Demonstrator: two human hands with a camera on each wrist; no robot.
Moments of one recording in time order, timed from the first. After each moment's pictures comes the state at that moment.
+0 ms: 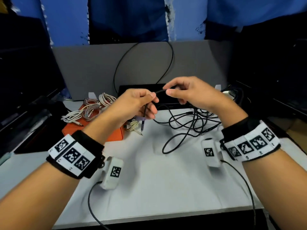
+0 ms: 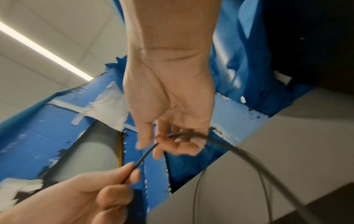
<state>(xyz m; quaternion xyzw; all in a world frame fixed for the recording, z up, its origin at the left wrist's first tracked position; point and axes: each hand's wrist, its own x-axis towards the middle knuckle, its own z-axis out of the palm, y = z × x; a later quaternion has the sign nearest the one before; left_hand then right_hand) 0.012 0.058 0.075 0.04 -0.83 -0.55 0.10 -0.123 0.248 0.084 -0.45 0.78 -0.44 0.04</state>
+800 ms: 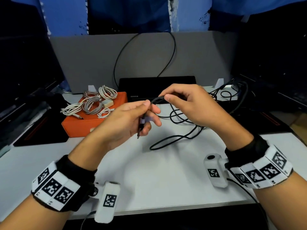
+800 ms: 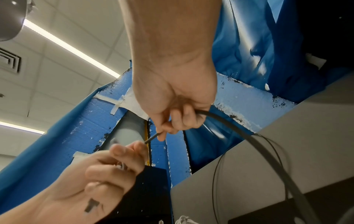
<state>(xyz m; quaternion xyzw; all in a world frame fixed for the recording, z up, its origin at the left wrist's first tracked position) 0.061 0.069 0.041 0.00 -0.72 -0.69 0.07 -0.068 0.248 0.055 -0.49 0.76 -0.43 -0.07</state>
